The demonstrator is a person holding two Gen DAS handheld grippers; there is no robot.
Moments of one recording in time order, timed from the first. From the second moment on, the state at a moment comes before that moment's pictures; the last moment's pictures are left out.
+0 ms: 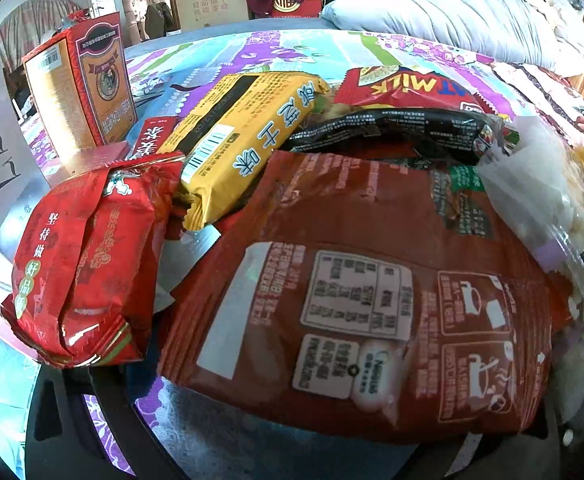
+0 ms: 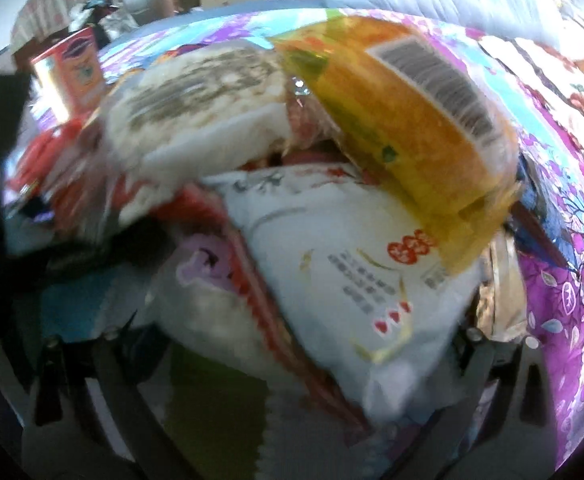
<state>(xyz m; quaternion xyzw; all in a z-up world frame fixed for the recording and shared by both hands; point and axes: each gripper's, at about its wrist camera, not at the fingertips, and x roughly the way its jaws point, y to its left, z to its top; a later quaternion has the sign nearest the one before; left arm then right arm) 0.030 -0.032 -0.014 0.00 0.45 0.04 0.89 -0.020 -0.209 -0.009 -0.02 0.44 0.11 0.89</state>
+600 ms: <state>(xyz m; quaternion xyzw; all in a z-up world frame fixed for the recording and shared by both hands) 0.029 -0.033 -0.013 0.01 0.46 0.04 0.89 -0.022 -0.207 -0.013 -0.03 0.42 0.12 0.90</state>
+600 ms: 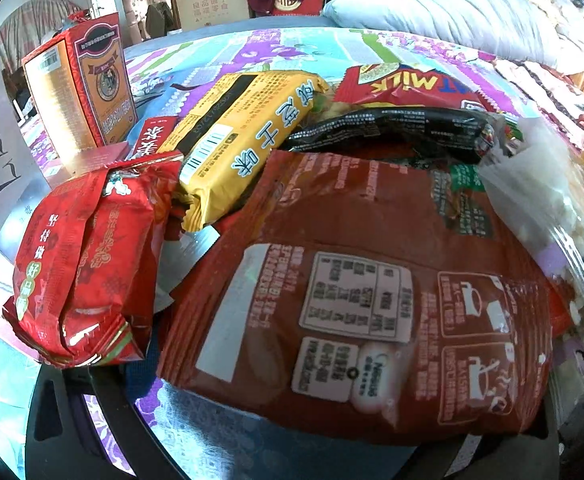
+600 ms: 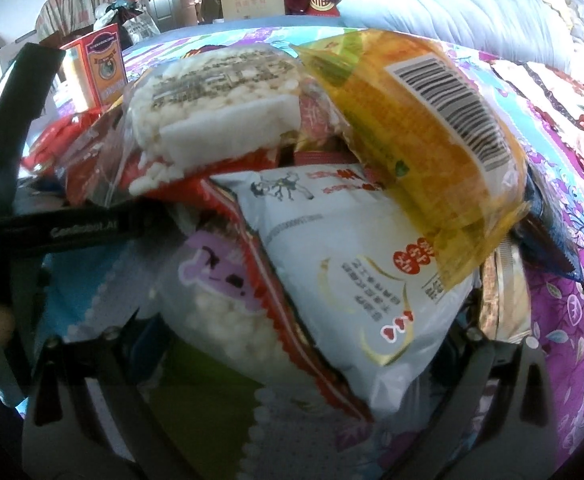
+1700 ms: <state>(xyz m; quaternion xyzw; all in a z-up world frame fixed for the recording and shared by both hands) -0.108 0.091 0.033 -0.14 0.49 0.03 0.86 -0.104 -0.185 0.030 -0.01 0.44 0.20 0.87</state>
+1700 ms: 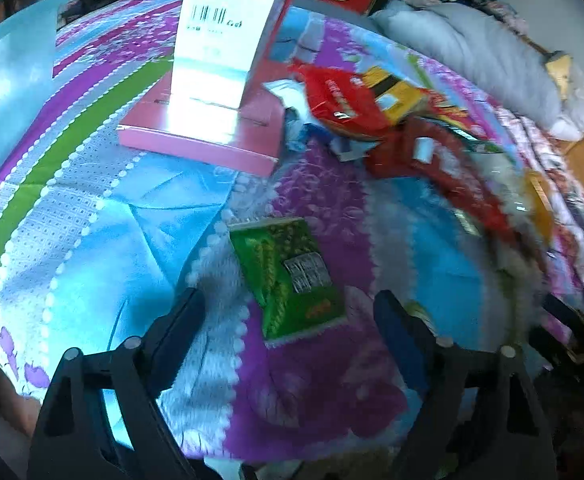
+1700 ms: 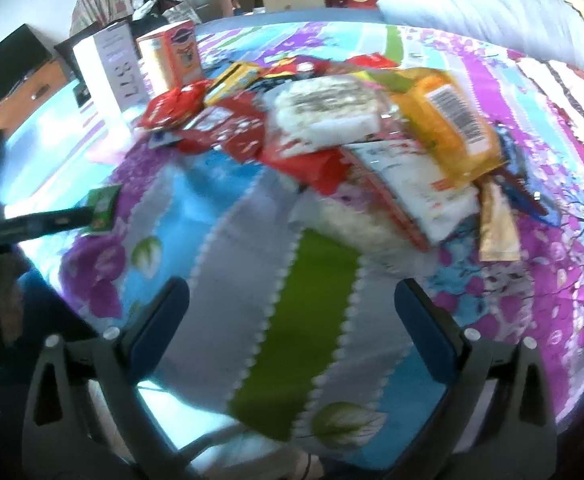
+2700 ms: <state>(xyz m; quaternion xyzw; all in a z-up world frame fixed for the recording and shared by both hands) -0.108 0.102 0.035 -0.14 0.47 0.00 0.87 0.035 -0.058 0.023 -0.31 0.40 0.28 0.82</state>
